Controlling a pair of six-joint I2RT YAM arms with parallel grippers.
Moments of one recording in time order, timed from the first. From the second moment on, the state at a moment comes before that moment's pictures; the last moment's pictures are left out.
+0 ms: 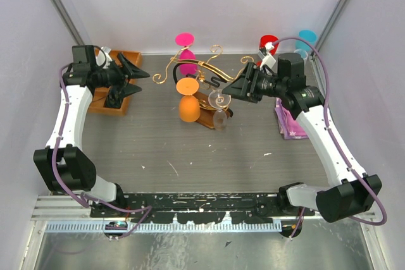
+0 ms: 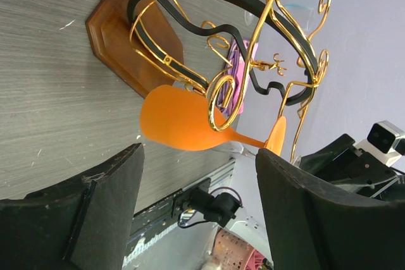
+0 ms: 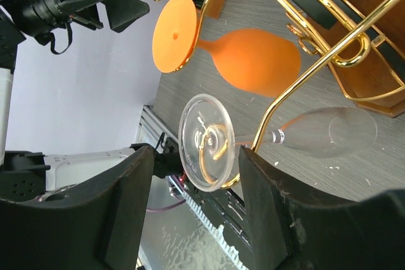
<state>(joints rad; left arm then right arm) 0.07 1.49 1.46 -0.74 0.74 -0.76 0.27 1.24 1.31 -0.54 -0.69 0.67</state>
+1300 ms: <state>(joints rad) 0.07 1.50 1.44 -0.74 0.75 -0.76 0.30 1.26 1.30 -0.51 -0.72 0.67</state>
